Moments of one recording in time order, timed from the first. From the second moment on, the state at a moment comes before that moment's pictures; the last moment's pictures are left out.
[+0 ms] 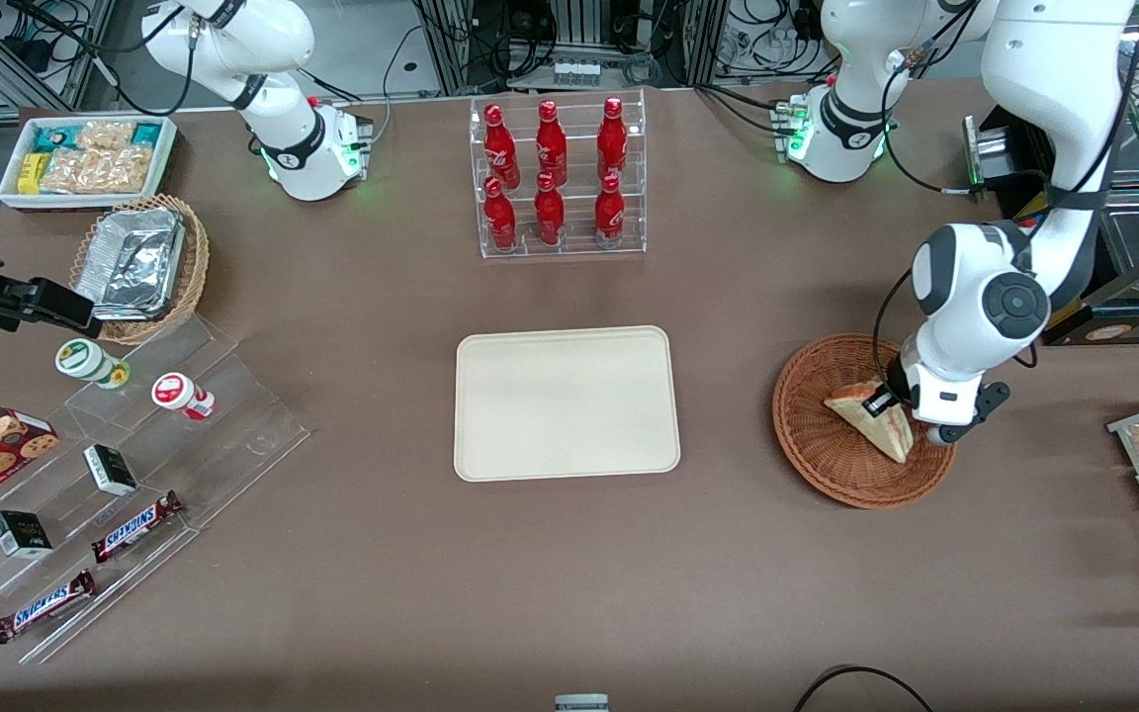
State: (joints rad) arm -0.01 0.25 -0.08 -2.16 0.02 2.37 -0.72
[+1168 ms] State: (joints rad) arm -0.36 0.25 -0.12 -1.73 0.02 1.93 -0.73
